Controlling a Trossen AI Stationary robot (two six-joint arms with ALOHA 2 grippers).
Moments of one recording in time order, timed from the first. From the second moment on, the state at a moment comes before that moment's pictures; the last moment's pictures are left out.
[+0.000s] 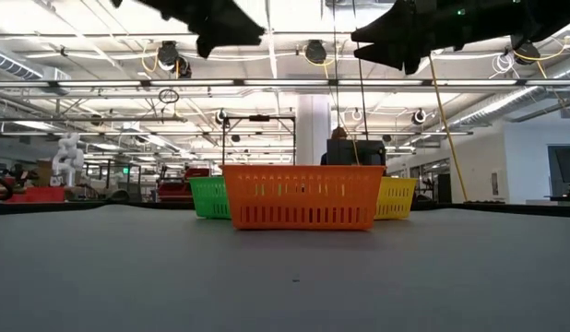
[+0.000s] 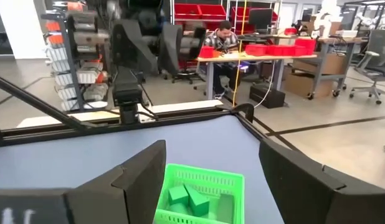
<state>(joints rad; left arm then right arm) 0.12 1.23 0.95 -0.04 -0.05 -0.08 -0.03 0.99 0.47 0.48 0.26 0.02</state>
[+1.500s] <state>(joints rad) -0.07 0.38 0.24 0.21 -0.14 -0.27 0.13 0.56 0.09 0.67 0.26 0.25</state>
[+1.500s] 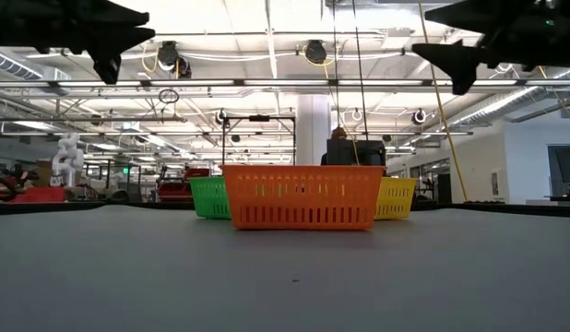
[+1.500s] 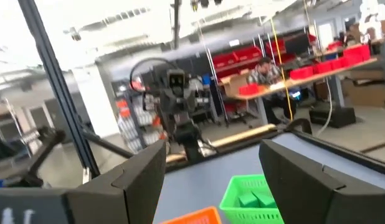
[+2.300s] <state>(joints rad) -0.10 0.30 0.24 0.06 -0.22 -0.24 0.13 0.39 0.06 0.44 0.26 0.15</state>
